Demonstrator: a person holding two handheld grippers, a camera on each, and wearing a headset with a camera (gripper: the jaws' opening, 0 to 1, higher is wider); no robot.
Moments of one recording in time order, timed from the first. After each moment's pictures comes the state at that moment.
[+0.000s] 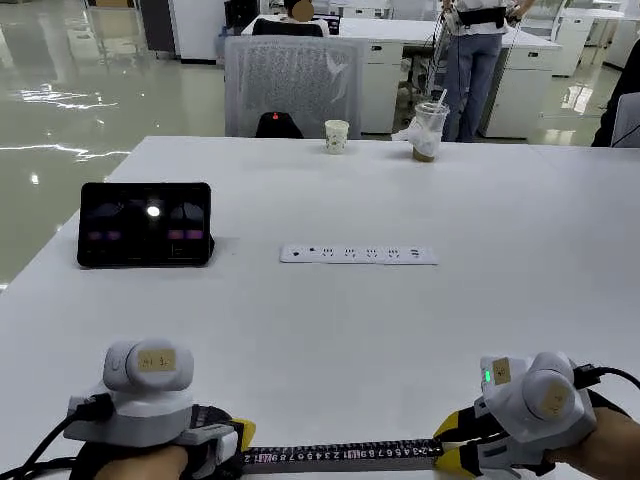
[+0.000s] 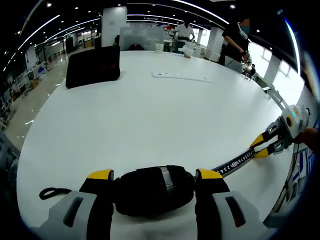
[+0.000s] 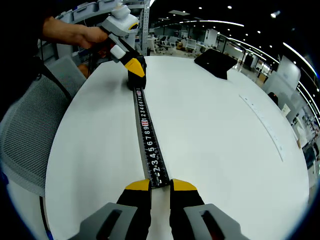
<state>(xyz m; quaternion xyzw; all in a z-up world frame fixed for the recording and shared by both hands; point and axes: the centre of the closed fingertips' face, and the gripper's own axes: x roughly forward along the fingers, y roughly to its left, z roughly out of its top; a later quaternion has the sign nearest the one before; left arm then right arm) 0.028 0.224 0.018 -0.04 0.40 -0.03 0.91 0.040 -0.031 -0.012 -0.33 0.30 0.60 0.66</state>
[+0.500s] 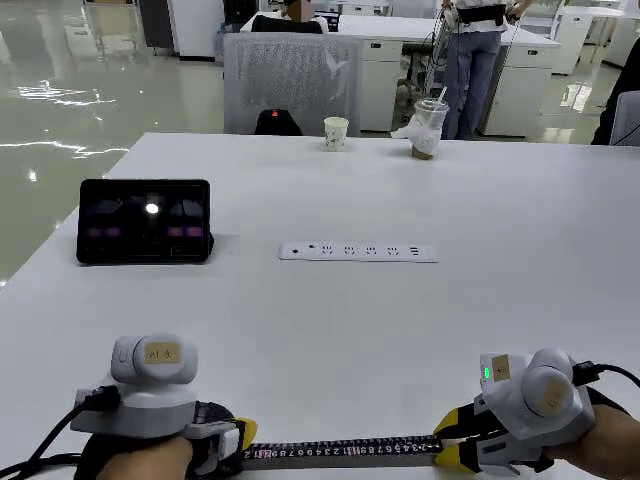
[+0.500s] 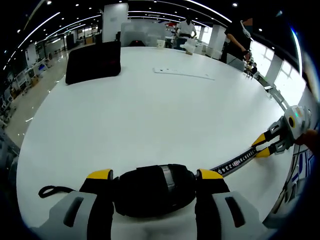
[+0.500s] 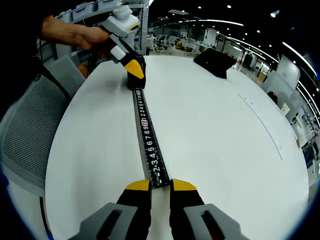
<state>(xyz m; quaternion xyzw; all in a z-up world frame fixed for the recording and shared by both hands) 0.027 0.226 0.014 -0.04 0.42 -0.03 0.91 0.040 -0.031 -0.013 -0.33 0.30 0.60 0.66</state>
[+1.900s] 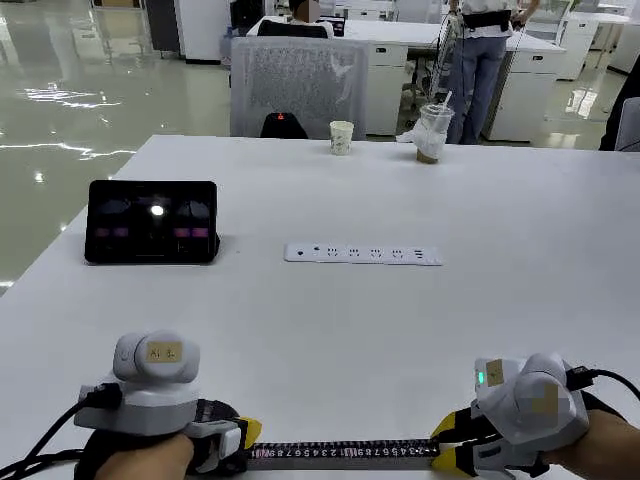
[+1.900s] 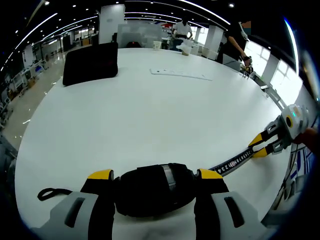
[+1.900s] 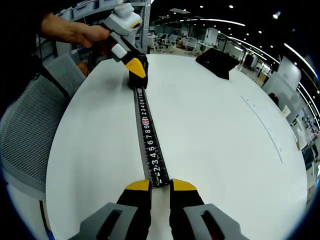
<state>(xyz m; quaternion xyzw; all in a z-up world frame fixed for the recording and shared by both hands) 0.025 0.225 0.015 -0.04 0.41 -0.05 0.91 0.034 -0.023 -0.012 -0.34 0.30 0.60 0.66</state>
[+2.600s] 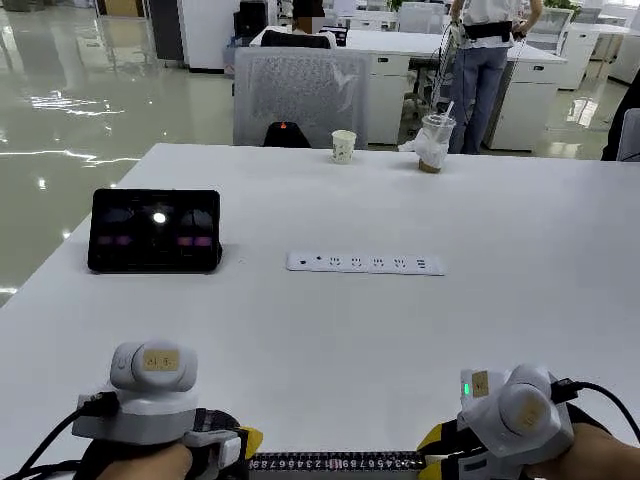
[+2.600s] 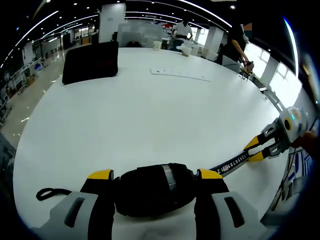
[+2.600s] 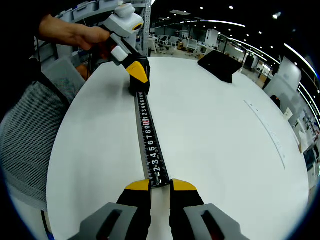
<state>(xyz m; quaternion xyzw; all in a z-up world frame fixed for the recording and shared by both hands) 0.026 0.226 0.016 -0.05 0.41 -0.05 0.91 0.030 0.000 -0.011 -0.33 0.30 0.61 0.66</state>
